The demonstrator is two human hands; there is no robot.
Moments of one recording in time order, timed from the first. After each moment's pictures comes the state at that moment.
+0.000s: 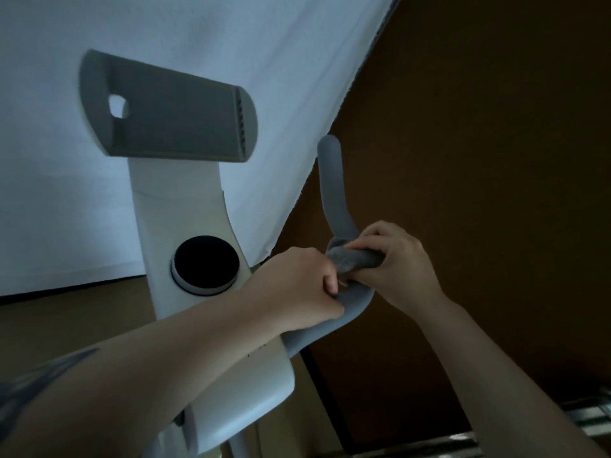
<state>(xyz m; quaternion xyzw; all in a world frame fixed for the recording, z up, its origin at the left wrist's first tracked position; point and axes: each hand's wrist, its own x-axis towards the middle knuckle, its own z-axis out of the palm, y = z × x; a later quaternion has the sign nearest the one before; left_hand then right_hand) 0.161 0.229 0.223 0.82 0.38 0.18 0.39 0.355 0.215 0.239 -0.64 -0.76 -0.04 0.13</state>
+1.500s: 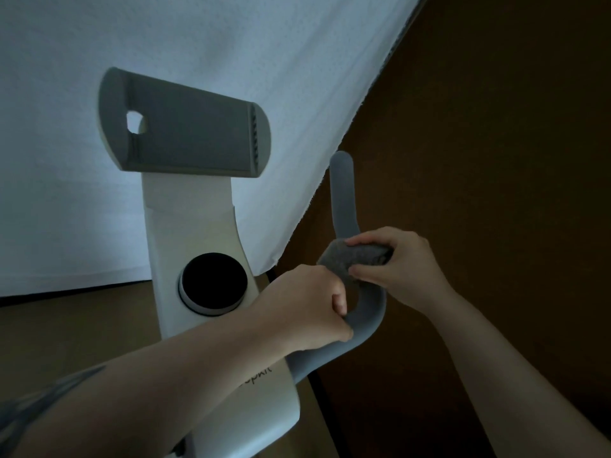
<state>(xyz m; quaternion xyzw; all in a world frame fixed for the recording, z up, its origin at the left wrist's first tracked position) 0.165 0.233 0.221 0.80 0.39 0.18 0.43 0.346 0.238 0.262 -0.68 -0.70 0.14 0.18</state>
